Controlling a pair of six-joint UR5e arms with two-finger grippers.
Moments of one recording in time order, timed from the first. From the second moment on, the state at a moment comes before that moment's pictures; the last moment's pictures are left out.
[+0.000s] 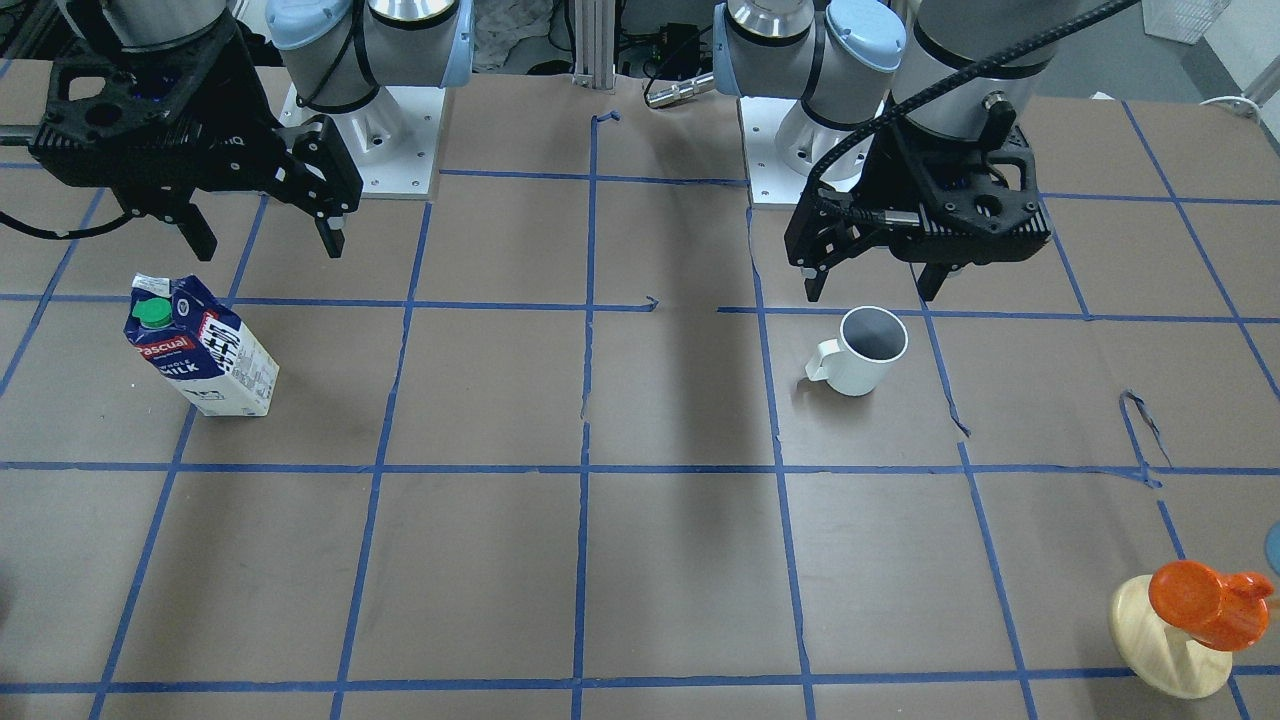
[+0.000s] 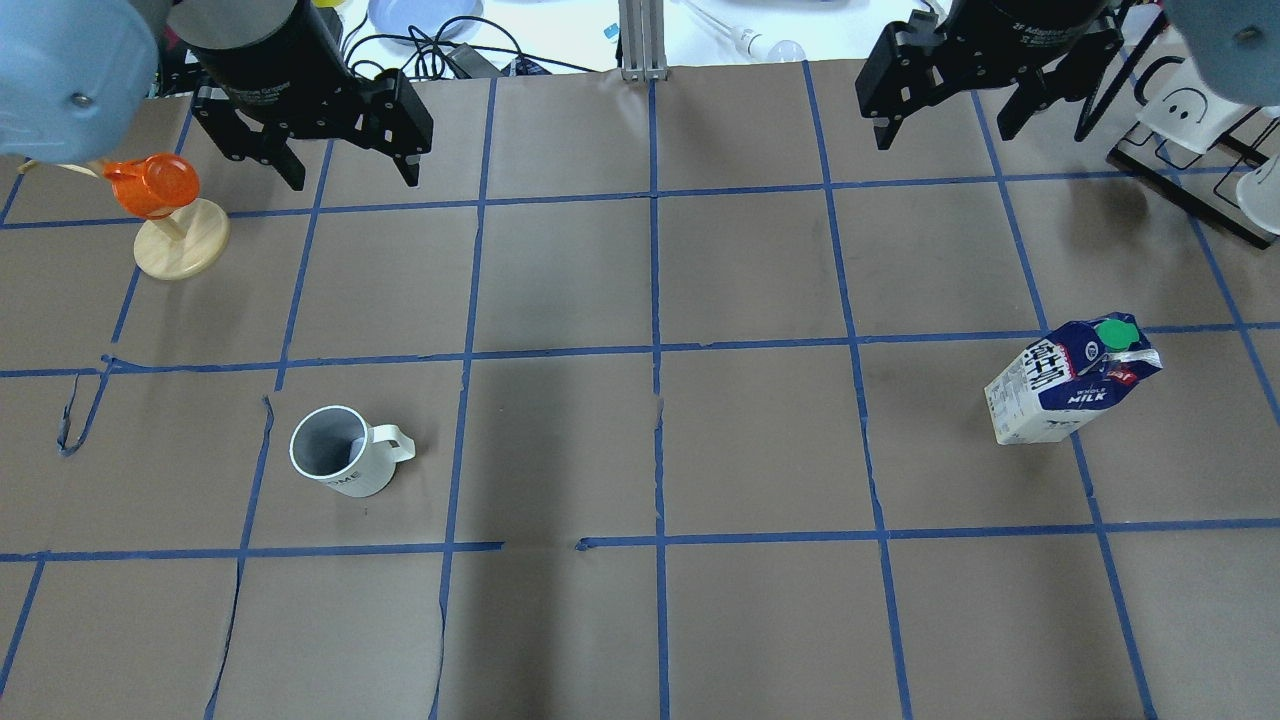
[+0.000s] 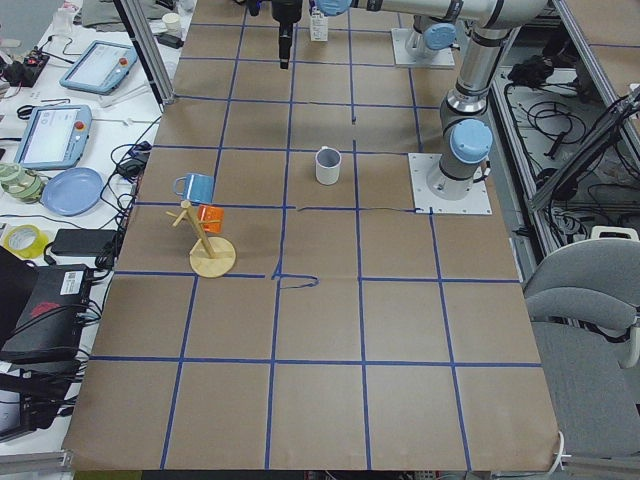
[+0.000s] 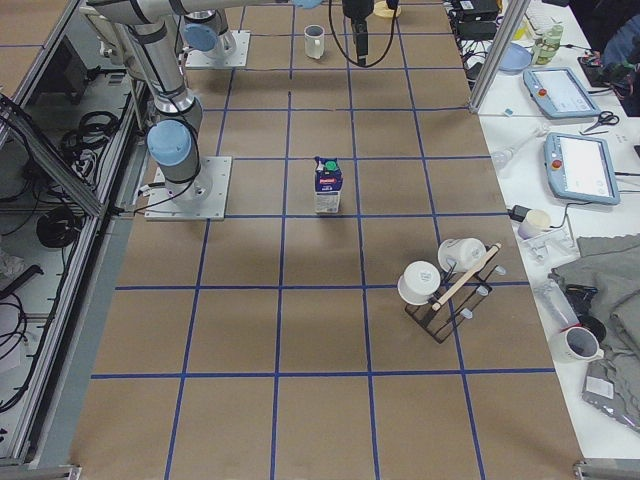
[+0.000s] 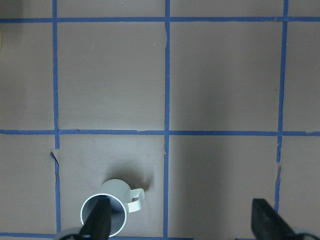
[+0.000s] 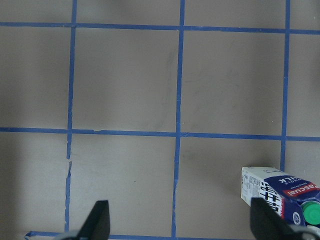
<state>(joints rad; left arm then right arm) -1.62 -1.65 -1.44 -1.54 1.61 -0.06 1.59 -1.55 1.44 -1.60 -1.56 -0.02</state>
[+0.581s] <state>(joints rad) -1.62 -1.62 -1.43 -1.55 1.60 -0.05 1.59 -1.55 1.44 -1.60 -1.56 -0.02</state>
